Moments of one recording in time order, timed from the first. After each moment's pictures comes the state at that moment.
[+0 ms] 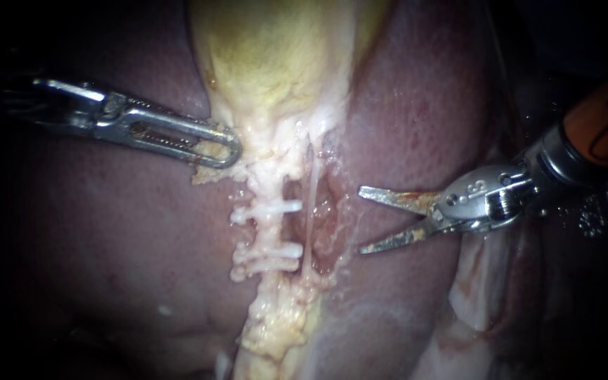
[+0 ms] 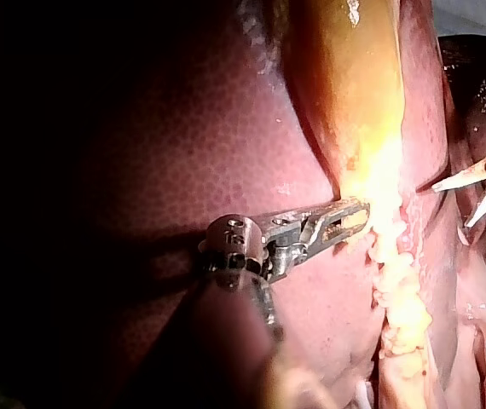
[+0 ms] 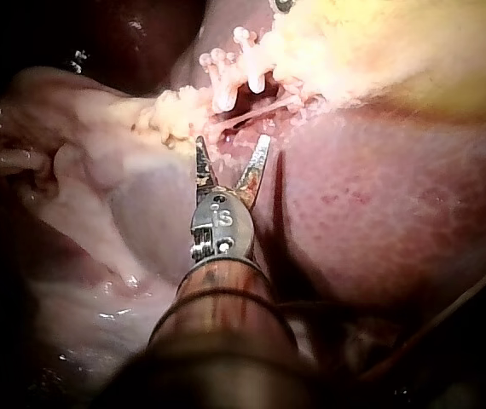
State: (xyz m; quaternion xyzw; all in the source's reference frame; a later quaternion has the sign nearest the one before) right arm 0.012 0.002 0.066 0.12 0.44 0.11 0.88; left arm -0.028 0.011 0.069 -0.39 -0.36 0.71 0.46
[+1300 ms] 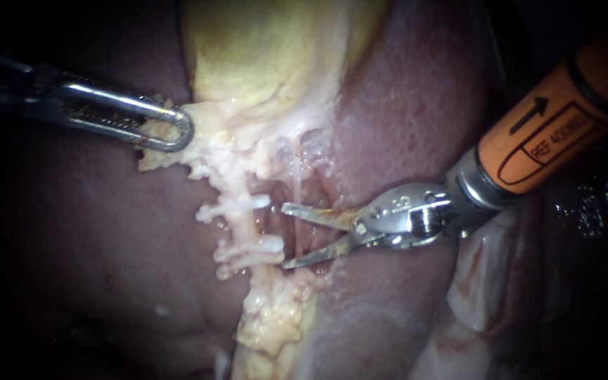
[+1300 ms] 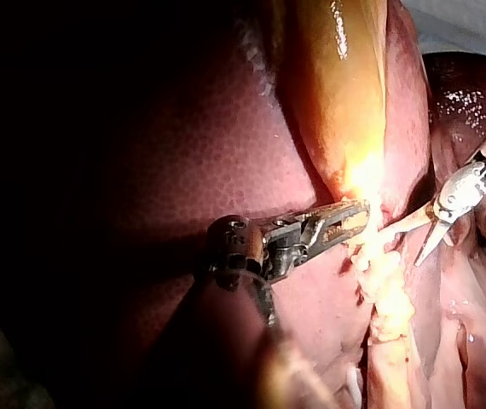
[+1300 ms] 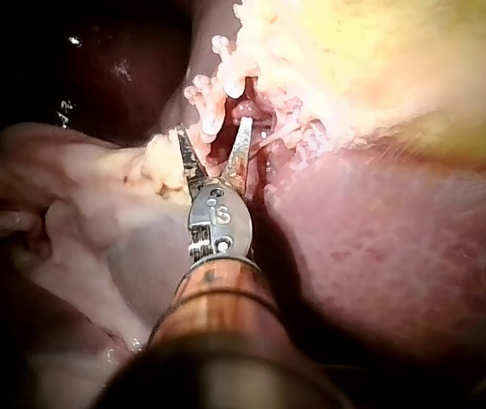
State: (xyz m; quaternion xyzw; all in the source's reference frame) right arm 0.020 0.000 0.070 0.25 0.49 0.10 0.83; left arm -0.025 0.012 0.060 -0.41 -0.37 0.70 0.45
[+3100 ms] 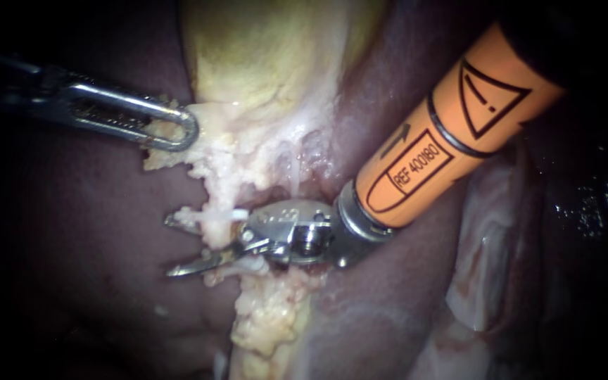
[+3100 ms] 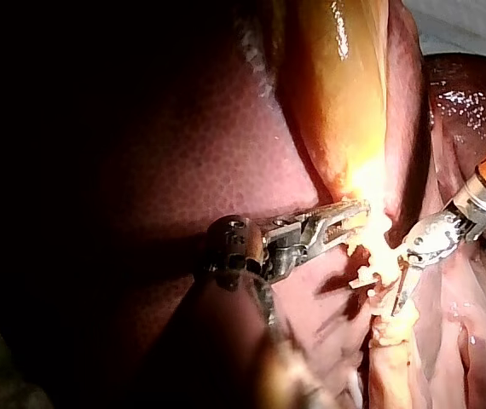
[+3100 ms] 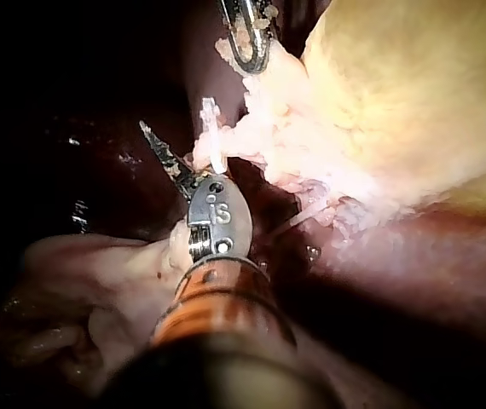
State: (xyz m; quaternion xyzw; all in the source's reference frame) right arm 0.032 -0.002 0.066 0.36 0.58 0.14 0.72; left arm -0.025 0.013 0.060 -0.41 -0.37 0.70 0.45
